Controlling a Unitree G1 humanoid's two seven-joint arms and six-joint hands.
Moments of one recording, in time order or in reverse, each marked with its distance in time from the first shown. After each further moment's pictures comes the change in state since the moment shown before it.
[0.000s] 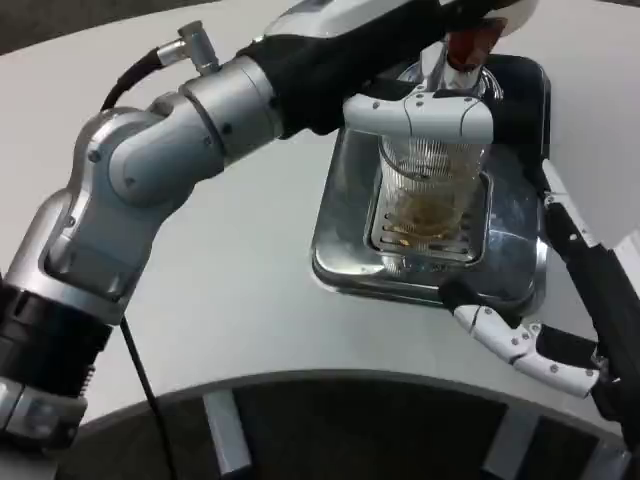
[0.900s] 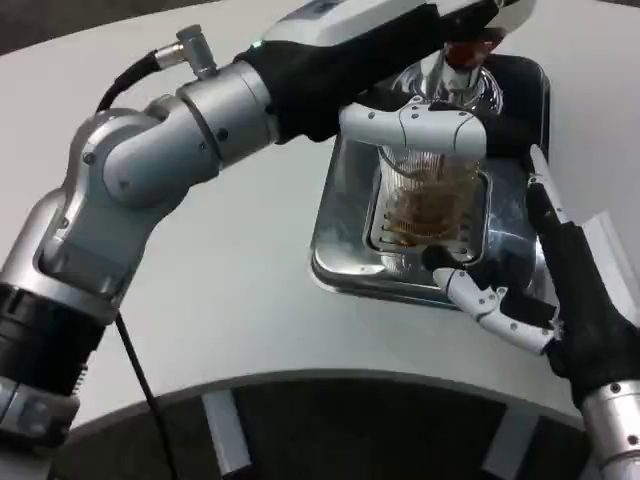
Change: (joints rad) left arm -0.002 0.020 -0.012 0.029 -0.006 -0.049 -0.001; right arm -0.161 0.075 0.062 0.215 -0.037 0.019 -0.142
